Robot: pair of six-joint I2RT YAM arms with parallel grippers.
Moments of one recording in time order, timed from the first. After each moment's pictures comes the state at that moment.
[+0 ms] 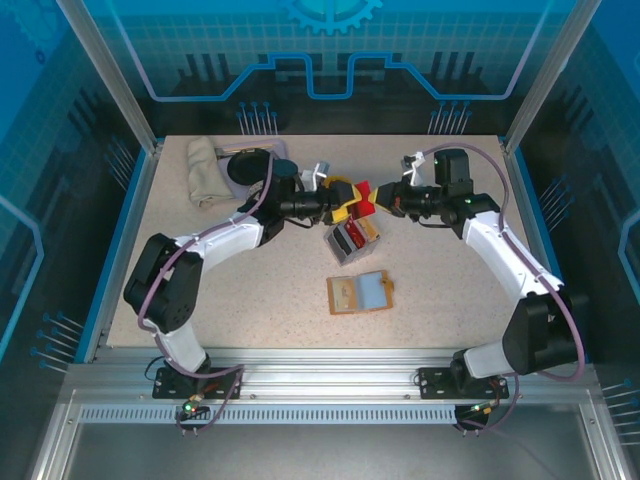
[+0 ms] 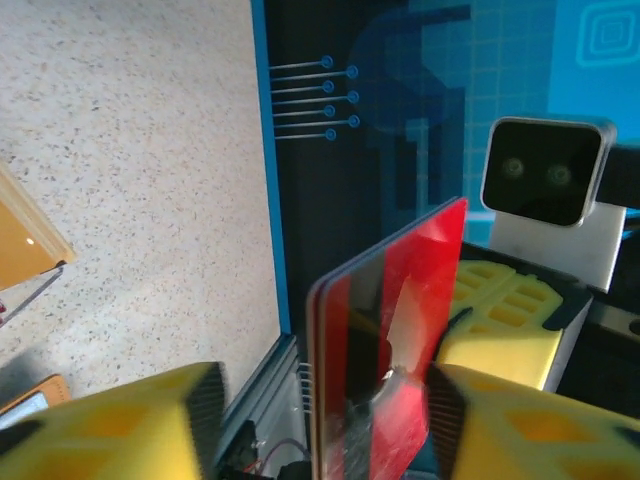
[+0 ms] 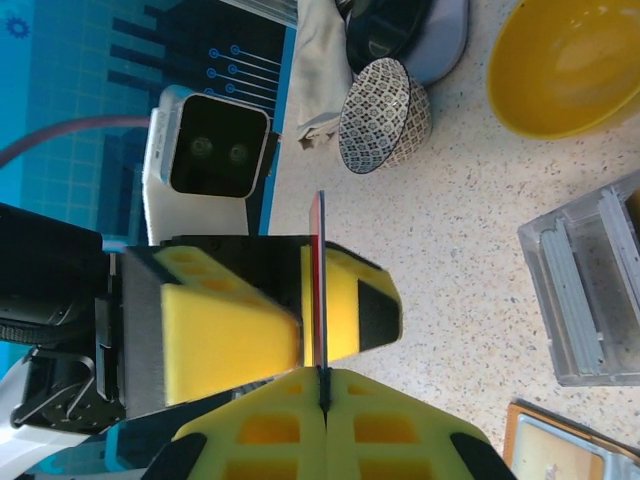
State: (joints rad) left arm -0.48 1.75 1.16 0.32 0.80 -1.25; right arm 0.20 1.42 1.16 -0.38 -0.81 0.72
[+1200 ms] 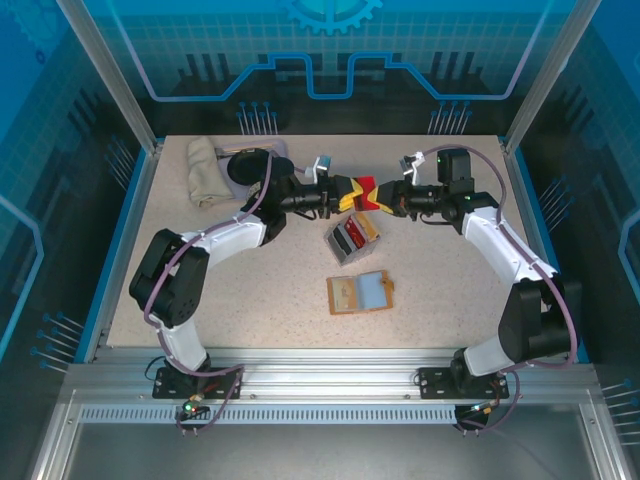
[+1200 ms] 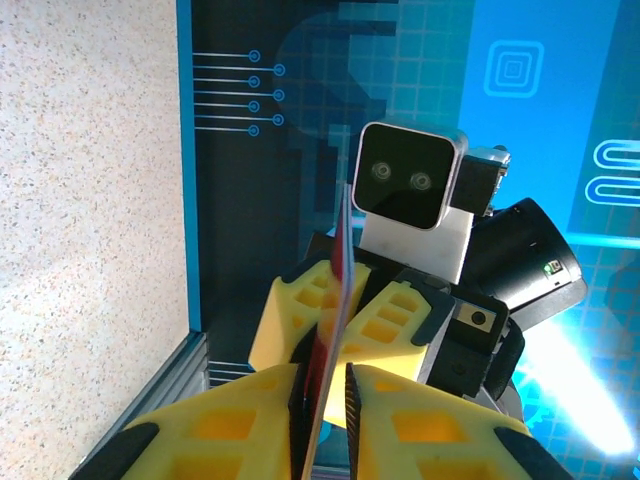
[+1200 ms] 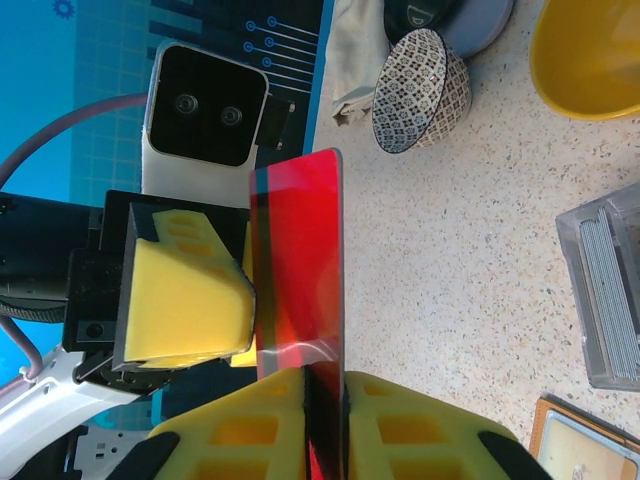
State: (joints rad) left arm -0.47 1.79 1.16 0.56 0.84 -1.54; right arm 0.15 1.48 1.15 -0.34 -0.96 0.71
